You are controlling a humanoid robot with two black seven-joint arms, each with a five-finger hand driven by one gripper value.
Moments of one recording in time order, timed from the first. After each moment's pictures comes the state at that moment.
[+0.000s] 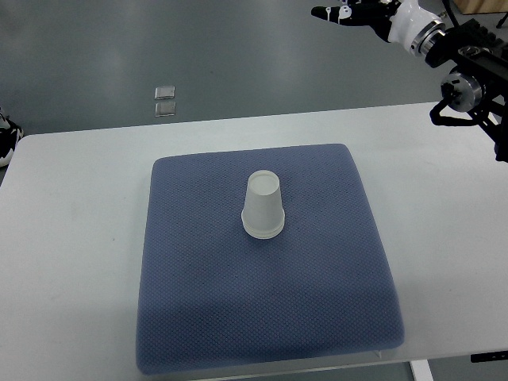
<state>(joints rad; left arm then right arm) -0.02 0.00 -0.05 -0.18 0.05 0.09 -0.05 1.19 -0.35 0.29 0.63 -0.10 0.11 0.37</state>
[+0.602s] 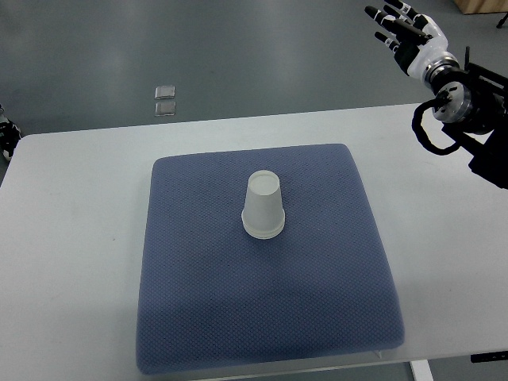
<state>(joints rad) -0.02 0.00 -0.05 -0.18 0.05 0.09 -0.05 1.12 -0.33 0.30 0.62 0.43 -0.06 0.28</state>
